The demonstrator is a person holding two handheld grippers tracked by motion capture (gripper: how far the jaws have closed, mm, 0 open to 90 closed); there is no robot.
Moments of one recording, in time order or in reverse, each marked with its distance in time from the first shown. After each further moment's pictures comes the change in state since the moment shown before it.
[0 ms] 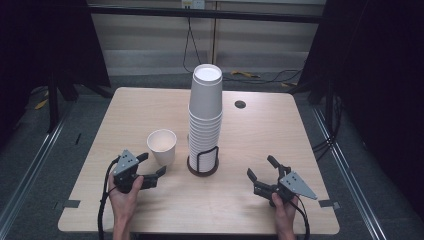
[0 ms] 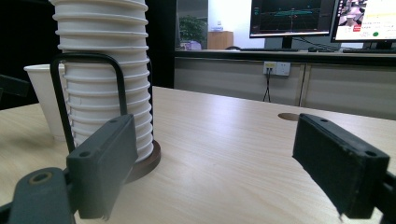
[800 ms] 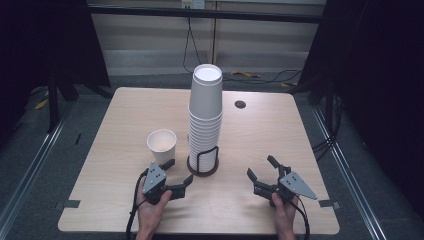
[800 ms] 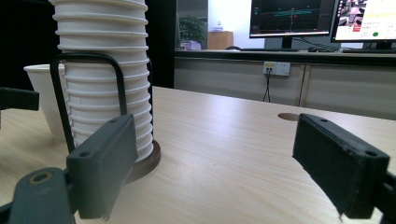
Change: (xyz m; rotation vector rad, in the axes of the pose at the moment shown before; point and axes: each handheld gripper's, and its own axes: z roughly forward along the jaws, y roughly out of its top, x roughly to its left) left arm -0.070 -0.016 0.039 -0.178 -0.079 0.050; right arm 0.000 0.000 0.000 0.000 -0.001 0.000
